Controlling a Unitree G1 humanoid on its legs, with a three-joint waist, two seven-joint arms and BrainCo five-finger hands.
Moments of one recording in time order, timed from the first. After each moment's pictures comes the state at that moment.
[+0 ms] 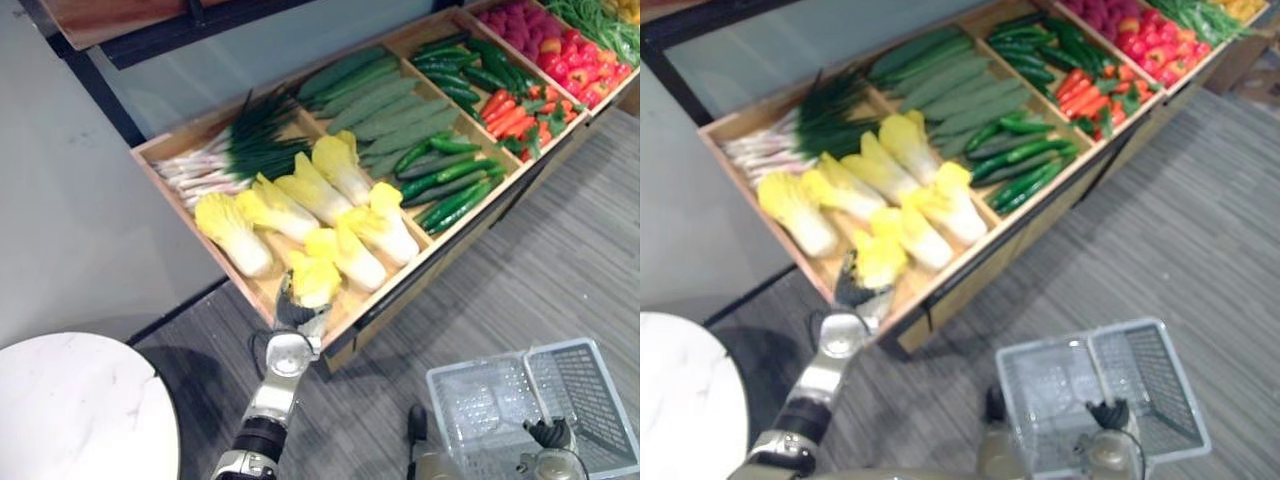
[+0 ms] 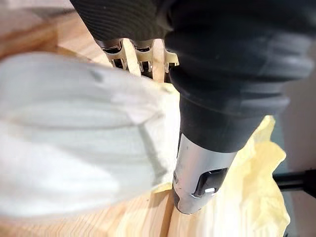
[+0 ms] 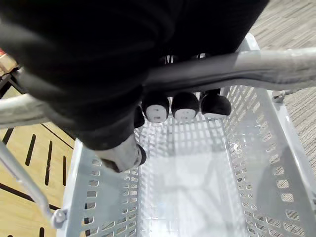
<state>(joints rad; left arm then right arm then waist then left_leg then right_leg) -0.23 0.05 -0.07 0.45 0.16 0.00 0.38 0.13 -0.14 -0.38 0.66 -0.39 0.04 -0.28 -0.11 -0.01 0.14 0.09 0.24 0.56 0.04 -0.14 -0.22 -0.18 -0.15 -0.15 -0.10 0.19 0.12</state>
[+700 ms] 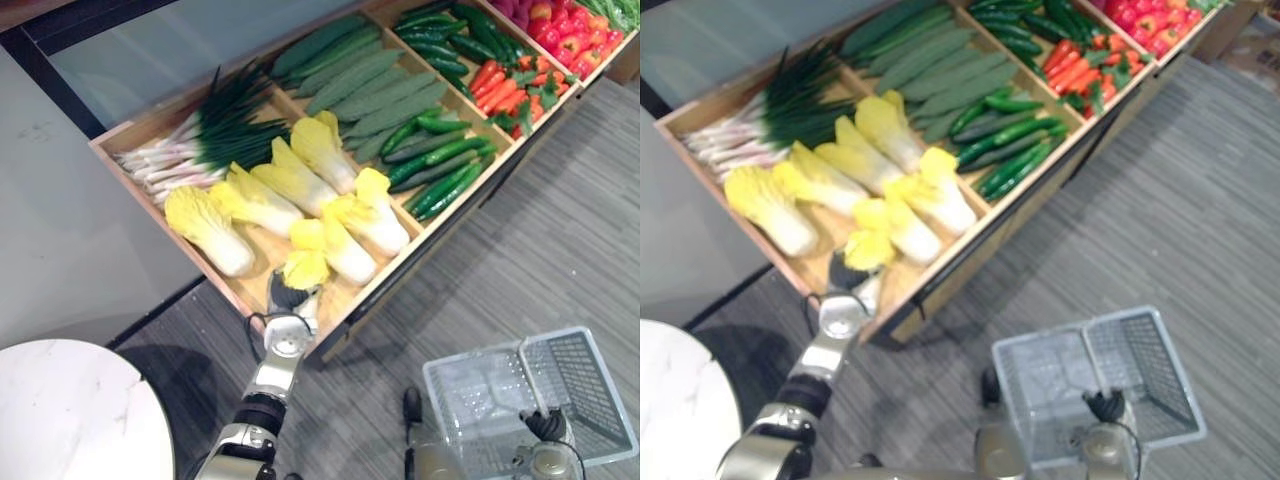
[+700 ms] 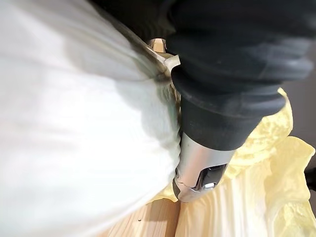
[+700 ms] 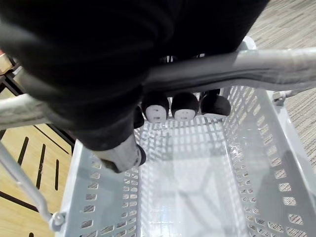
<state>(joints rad) -0.35 0.07 -0.07 0.57 0.16 -0.02 0.47 0.13 -0.14 -0.34 0.64 -0.39 0.02 -0.32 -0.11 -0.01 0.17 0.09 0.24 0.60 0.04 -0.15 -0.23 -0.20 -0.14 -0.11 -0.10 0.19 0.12</state>
